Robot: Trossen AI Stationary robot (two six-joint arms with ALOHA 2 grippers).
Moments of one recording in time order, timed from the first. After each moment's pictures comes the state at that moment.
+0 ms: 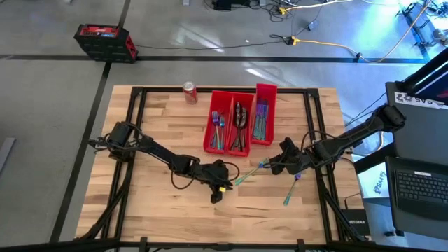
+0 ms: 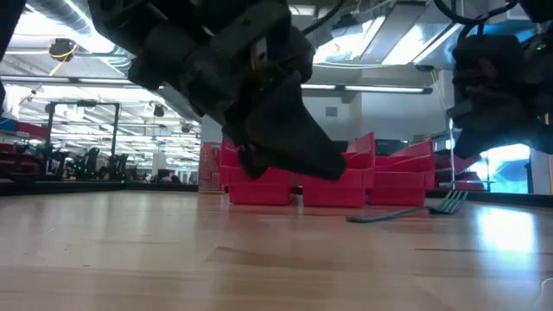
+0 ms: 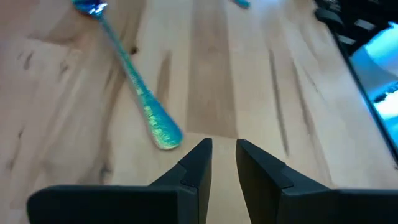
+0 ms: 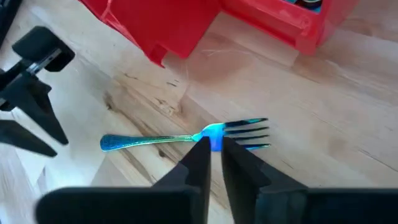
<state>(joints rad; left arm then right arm) -0.27 1.96 0.99 0.41 -0.06 -0.44 0.43 1.01 0.43 -0.42 0.43 1.41</state>
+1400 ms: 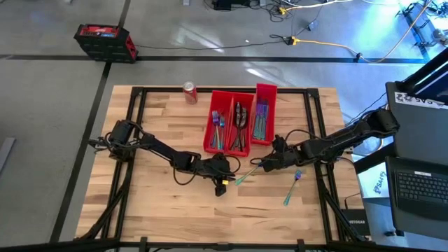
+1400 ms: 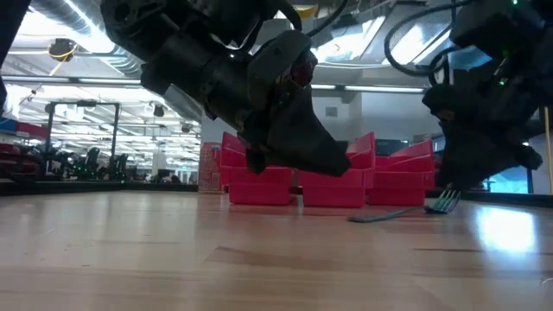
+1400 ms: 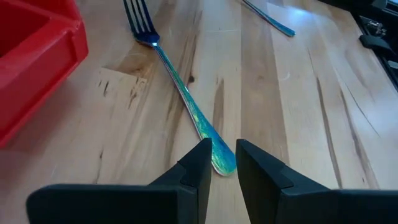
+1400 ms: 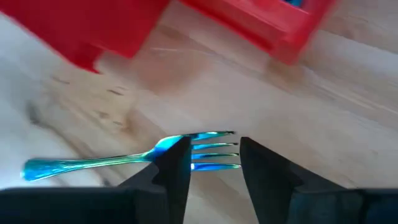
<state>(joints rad) -0.23 1.96 0.99 0.43 -0.15 -0.39 0.28 1.23 0.48 -0.37 0.34 1.31</state>
